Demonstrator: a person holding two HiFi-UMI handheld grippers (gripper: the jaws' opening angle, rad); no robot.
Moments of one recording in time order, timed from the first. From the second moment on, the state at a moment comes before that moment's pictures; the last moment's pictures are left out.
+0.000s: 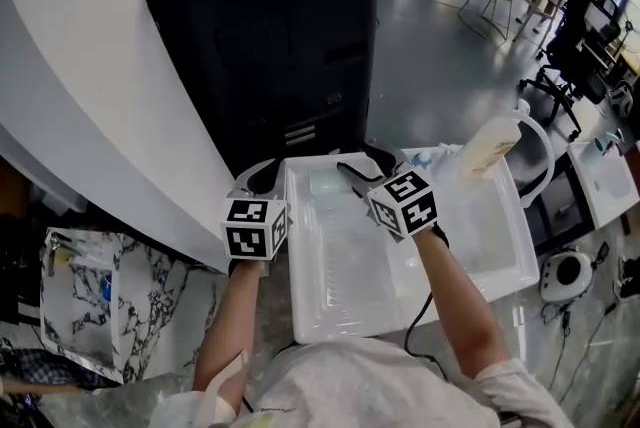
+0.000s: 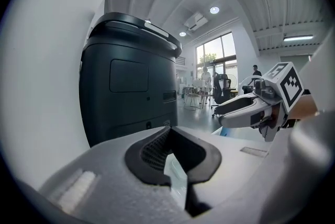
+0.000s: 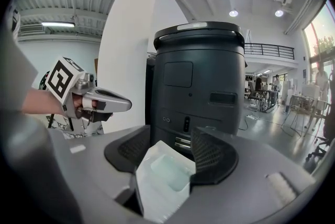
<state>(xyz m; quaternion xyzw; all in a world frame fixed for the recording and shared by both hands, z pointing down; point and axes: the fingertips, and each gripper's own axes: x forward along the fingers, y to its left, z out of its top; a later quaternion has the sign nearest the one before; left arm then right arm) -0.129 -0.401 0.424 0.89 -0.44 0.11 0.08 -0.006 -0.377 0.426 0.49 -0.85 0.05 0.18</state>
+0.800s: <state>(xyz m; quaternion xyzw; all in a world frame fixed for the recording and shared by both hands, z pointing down) -0.137 -0.395 0.438 0.89 -0.43 0.11 0.09 -0.027 -0.374 0.517 0.35 -0.85 0.04 0.39</state>
